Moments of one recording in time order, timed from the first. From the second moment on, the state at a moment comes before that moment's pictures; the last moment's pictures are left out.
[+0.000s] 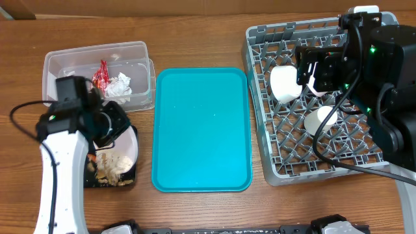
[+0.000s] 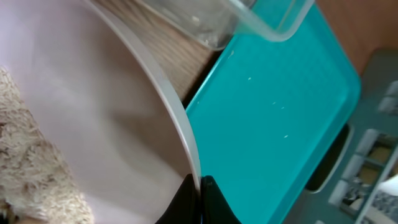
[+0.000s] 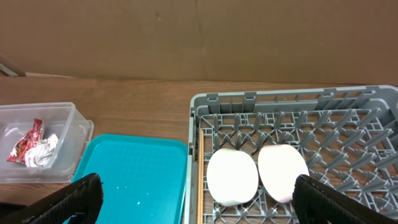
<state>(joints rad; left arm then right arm) 0.24 1.33 1.11 -0.99 0.35 -0.51 0.24 1.29 1.79 -1.07 0.02 0.15</state>
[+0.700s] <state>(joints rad) 0.63 1.18 0.94 -0.87 0.78 -0.36 0.24 1.29 1.79 -1.07 0.02 0.15</state>
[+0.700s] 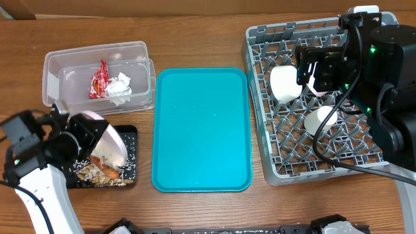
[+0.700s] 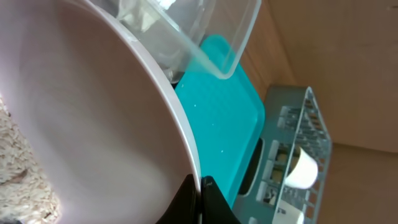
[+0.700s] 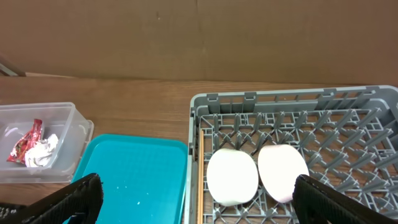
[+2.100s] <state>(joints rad) 0.85 1.18 0.89 -1.23 1.27 0.27 0.24 1.29 1.79 -1.07 0.02 0.15</state>
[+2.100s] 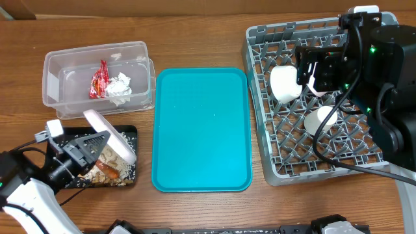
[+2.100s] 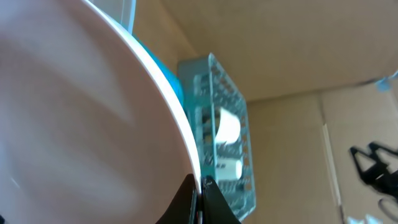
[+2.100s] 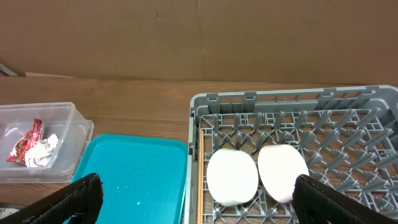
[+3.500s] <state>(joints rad) -0.45 1.94 1.11 1.10 0.74 -1.44 0.24 1.29 1.79 -1.07 0.02 0.15</state>
